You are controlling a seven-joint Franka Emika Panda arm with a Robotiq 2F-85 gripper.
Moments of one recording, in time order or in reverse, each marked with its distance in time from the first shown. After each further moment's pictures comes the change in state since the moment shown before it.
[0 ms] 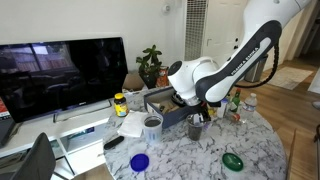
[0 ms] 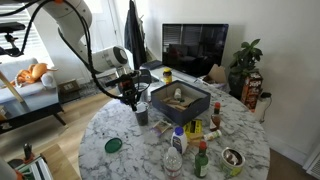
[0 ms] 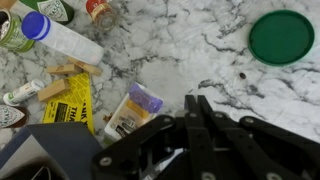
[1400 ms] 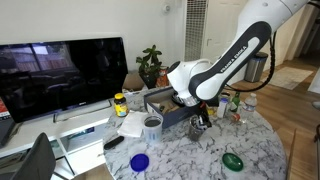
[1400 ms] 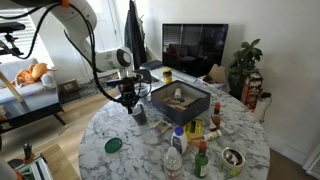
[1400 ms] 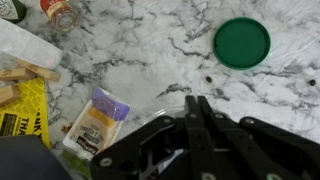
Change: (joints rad) arm -0.020 0.038 -0.003 0.036 0.181 -0.010 -0.137
